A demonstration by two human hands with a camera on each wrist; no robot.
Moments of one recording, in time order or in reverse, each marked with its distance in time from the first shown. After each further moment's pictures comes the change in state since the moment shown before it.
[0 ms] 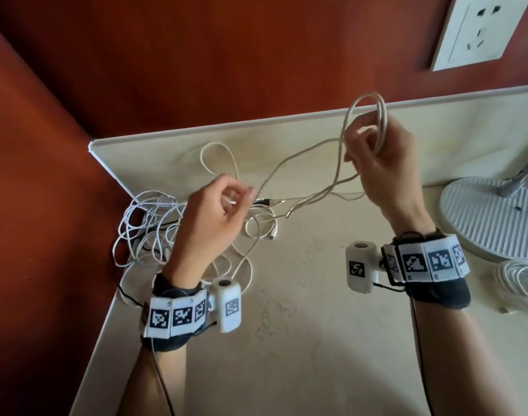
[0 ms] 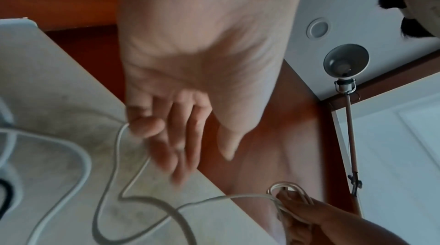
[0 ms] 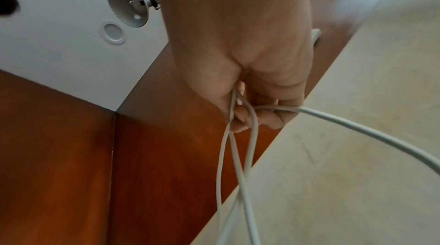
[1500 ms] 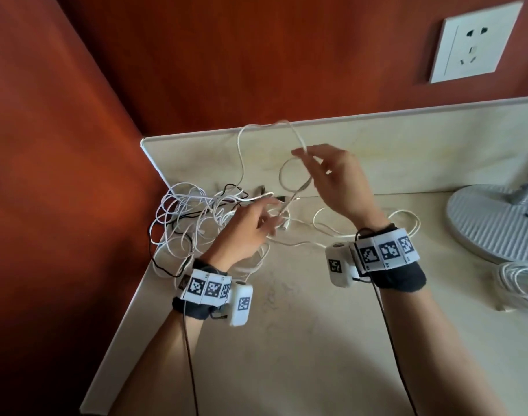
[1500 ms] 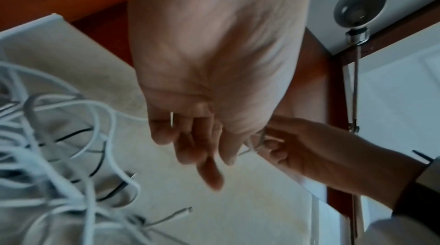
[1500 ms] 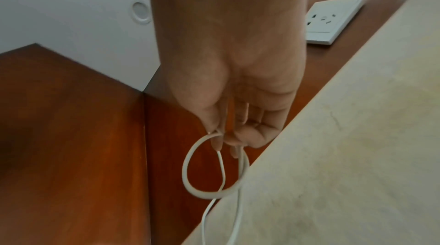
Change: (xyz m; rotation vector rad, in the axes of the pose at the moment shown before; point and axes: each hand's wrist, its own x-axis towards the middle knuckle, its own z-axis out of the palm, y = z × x) left_hand -0.036 0.003 0.030 -0.036 -0.266 -0.040; right_hand -0.024 -0.008 0.038 -0.088 -0.270 -0.190
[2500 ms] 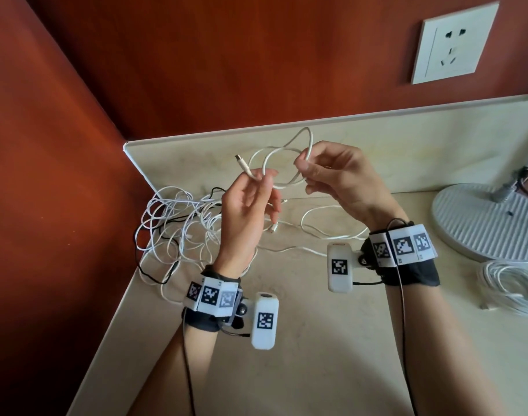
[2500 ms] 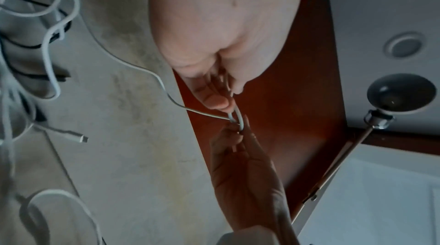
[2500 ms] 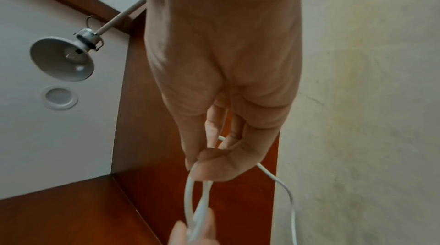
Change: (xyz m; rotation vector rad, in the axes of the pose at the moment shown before) left_hand 0.006 0.064 0.019 -0.826 0.428 0.081; right_hand -0.005 -0.008 -0.038 0.726 -0.209 0.305
